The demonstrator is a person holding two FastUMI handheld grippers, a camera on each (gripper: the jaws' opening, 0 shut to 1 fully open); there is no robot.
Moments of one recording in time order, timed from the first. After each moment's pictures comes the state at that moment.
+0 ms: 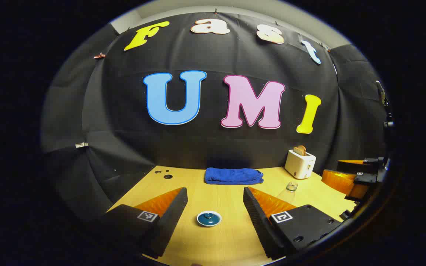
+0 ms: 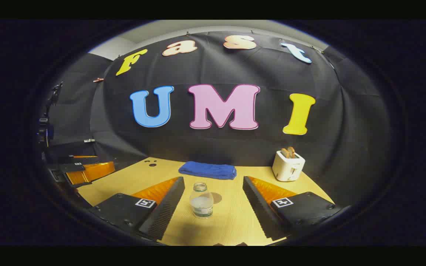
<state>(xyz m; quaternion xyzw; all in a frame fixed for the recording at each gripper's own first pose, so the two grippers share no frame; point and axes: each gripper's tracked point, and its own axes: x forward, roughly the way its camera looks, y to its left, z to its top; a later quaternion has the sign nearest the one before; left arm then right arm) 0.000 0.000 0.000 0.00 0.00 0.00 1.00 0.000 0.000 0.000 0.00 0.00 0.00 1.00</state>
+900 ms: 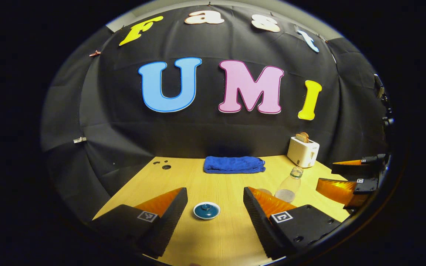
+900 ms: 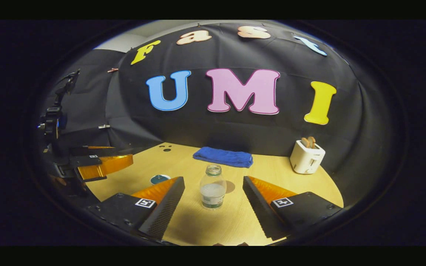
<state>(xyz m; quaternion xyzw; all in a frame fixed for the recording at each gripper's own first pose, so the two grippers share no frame) 0.025 -0.014 -0.047 0.01 0.04 0.00 1.00 0.015 0.014 -0.052 -0.02 0.05 0.07 1.00</state>
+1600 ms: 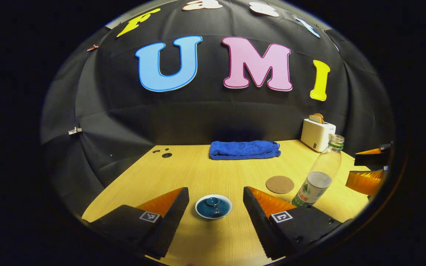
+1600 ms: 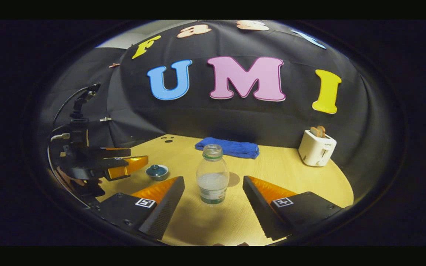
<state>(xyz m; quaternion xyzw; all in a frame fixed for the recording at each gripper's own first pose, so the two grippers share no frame) 0.105 0.004 -0.133 0.02 0.07 0.03 1.00 0.048 0.008 -0.117 -0.02 0.08 0.08 0.99</state>
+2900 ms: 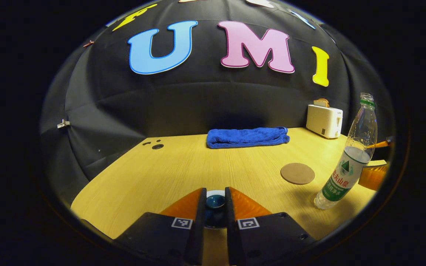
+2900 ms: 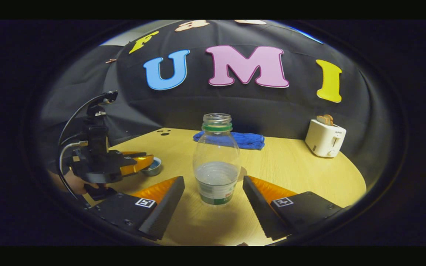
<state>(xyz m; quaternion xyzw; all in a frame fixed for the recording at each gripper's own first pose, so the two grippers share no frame) 0.168 0.015 -0.192 0.04 0.08 0.02 1.00 0.093 0.025 -0.167 -0.01 0.08 0.07 0.99</state>
